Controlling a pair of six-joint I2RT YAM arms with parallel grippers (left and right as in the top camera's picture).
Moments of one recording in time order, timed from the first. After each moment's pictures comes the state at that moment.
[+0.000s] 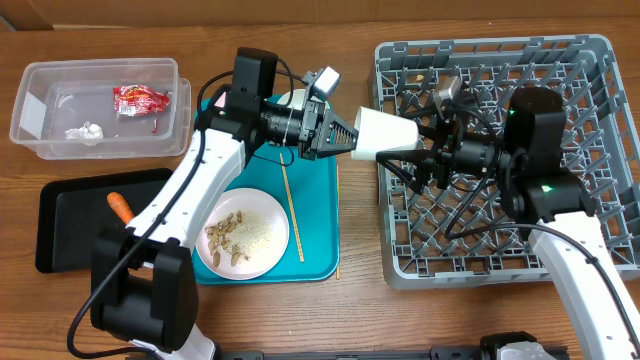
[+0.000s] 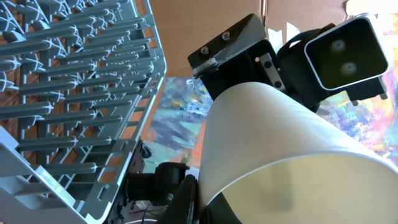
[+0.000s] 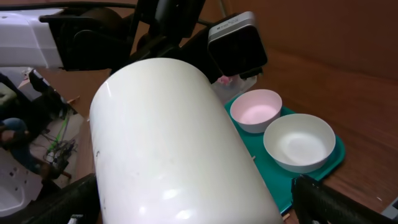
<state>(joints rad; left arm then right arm) -0.29 1.78 1.37 -0.38 1.44 -0.63 0.11 1.27 1.01 -0.24 -1.04 -0.06</state>
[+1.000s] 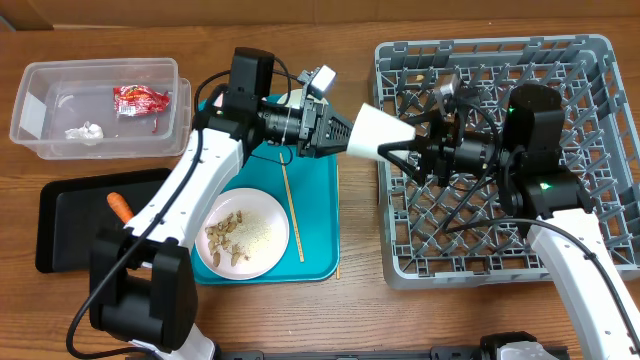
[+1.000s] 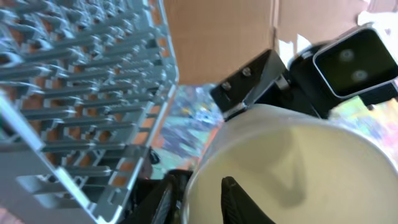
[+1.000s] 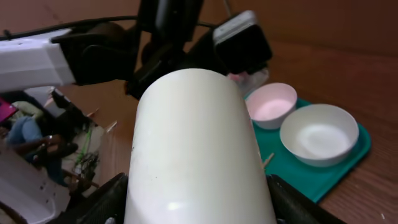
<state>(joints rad) -0.27 1.78 1.37 -0.39 1.36 -0.63 0.11 1.28 1.01 -0.22 -1.06 0.08</state>
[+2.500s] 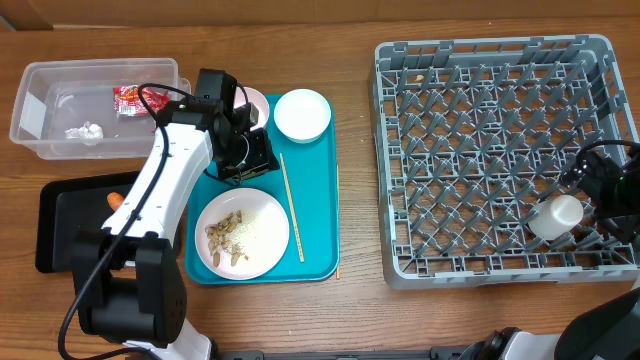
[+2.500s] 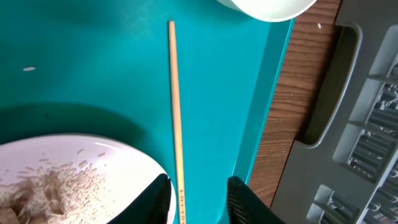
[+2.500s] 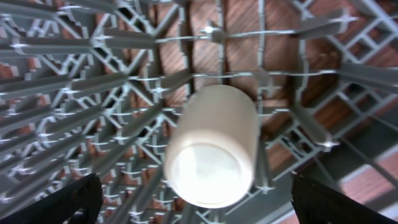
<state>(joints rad) -0.14 1.78 1.38 -0.97 0.39 -0.38 -0.60 1.53 1.32 -1.19 -0.16 0.23</state>
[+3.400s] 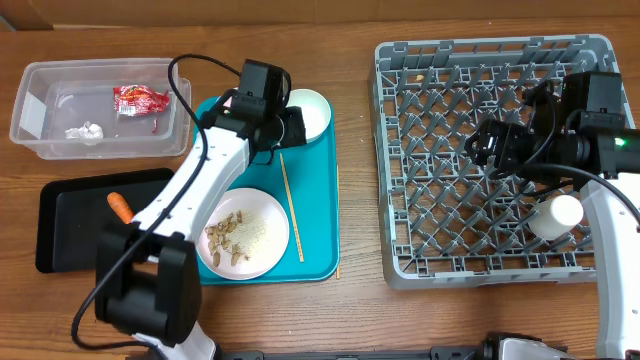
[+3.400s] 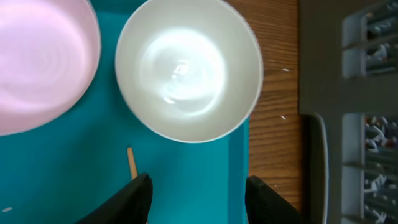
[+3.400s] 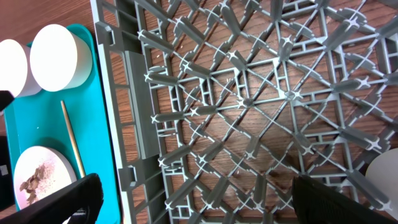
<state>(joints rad) -0.30 1.81 1.38 -0.60 0.12 -0.46 -0.12 1.40 1.38 -1.13 -0.31 0.15</state>
